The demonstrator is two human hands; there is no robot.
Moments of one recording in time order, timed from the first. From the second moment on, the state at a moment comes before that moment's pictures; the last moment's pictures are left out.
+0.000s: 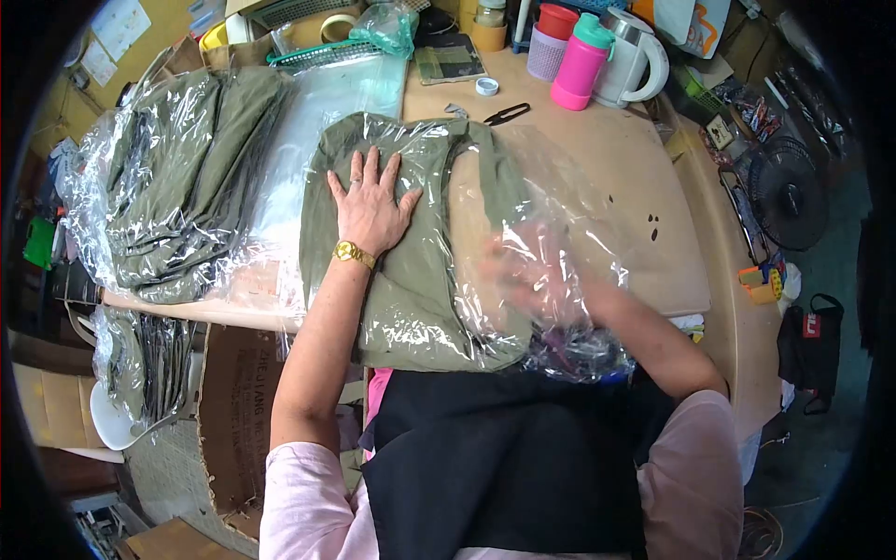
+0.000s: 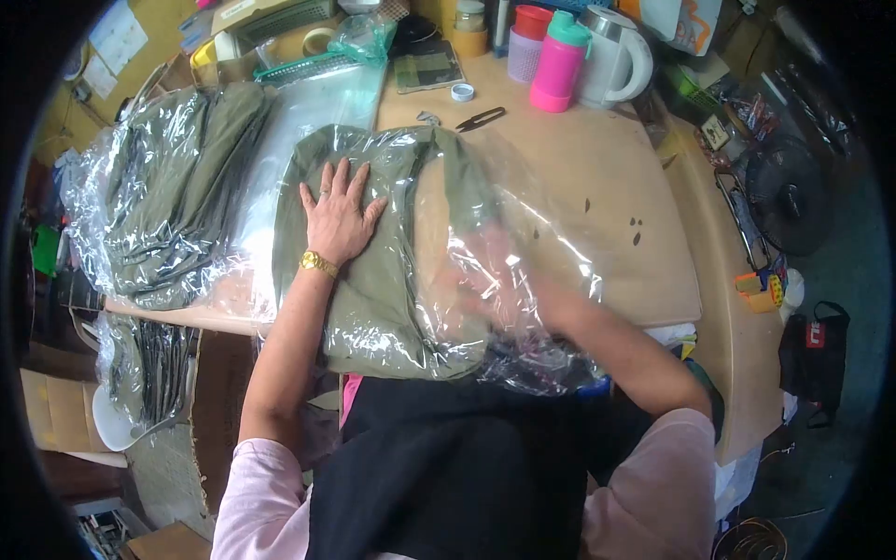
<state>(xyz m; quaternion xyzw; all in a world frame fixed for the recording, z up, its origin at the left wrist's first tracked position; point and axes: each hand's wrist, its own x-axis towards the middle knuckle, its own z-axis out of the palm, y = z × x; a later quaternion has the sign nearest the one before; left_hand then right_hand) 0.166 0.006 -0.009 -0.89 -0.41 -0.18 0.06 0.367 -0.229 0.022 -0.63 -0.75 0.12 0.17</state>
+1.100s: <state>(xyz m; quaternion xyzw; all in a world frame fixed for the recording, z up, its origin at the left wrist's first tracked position) 0.165 -0.089 -0.011 -0.92 -0.35 -0.15 -0.04 0.388 -0.300 0.071 -0.62 -0.54 0.36 0.45</state>
